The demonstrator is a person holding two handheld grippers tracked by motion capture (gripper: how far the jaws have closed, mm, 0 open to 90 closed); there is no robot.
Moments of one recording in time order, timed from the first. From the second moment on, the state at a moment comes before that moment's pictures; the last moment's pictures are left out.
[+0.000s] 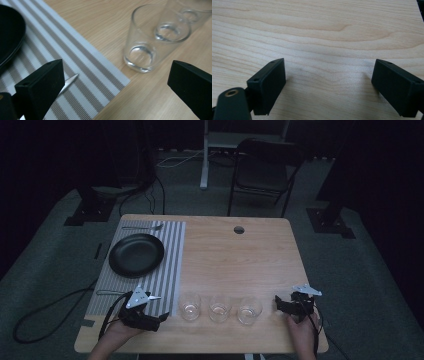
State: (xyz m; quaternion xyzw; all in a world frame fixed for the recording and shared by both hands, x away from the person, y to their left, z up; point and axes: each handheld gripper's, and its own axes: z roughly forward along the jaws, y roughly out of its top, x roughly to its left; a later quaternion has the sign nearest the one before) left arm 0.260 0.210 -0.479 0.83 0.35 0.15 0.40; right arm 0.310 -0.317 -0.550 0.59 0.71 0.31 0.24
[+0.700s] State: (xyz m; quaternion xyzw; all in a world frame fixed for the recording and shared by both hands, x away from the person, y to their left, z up) left arm 0.266 0.179 -0.465 0.86 0.29 0.13 0.40; right arm 0.310 -0.317 -0.551 0.58 0.71 0.31 0.24
